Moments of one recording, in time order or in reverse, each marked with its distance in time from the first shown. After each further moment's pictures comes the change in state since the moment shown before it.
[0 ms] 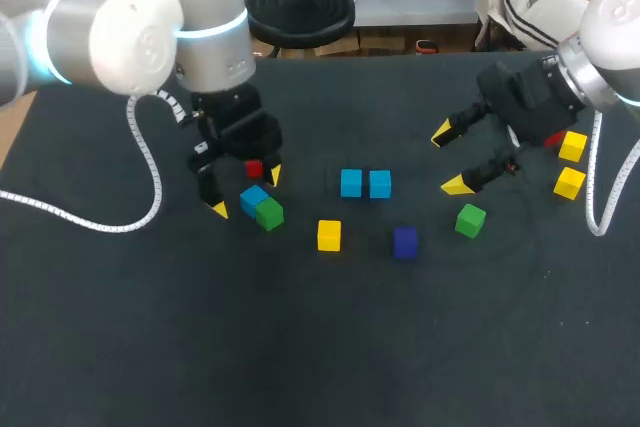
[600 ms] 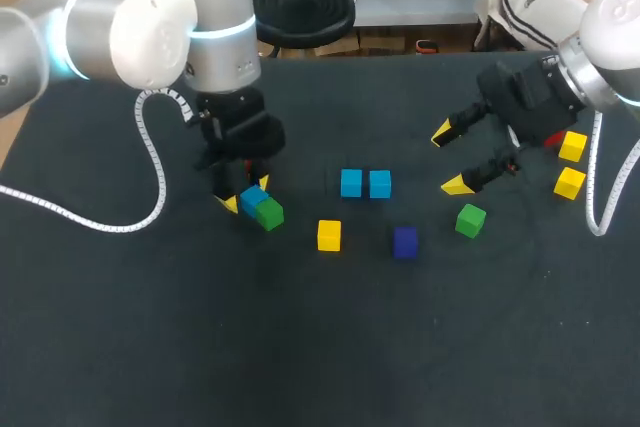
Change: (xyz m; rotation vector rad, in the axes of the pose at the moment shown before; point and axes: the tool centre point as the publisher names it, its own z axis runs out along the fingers) left arm 0.014 0.002 0.017 0.063 -0.005 -0.060; right arm 0.000 0.000 0.000 0.000 0.000 0.000
